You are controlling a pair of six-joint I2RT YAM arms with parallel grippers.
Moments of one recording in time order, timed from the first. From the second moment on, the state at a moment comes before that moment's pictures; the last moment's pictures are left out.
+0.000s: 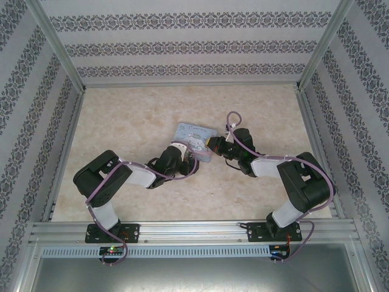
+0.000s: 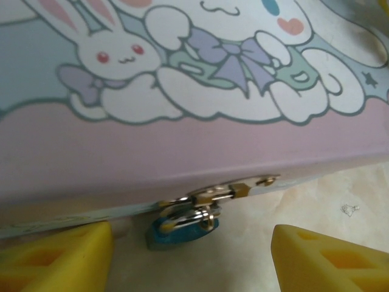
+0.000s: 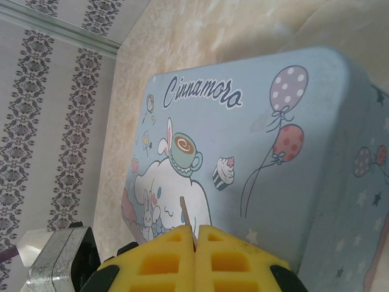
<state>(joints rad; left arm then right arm) -0.71 1.76 0.63 0.52 0.02 -0.44 0.42 1.59 0.58 0.57 -0.43 0.96</state>
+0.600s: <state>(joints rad) -0.70 1.80 0.65 0.62 0.21 -0.60 0.42 1.60 0.58 0.57 -0.43 0.96</state>
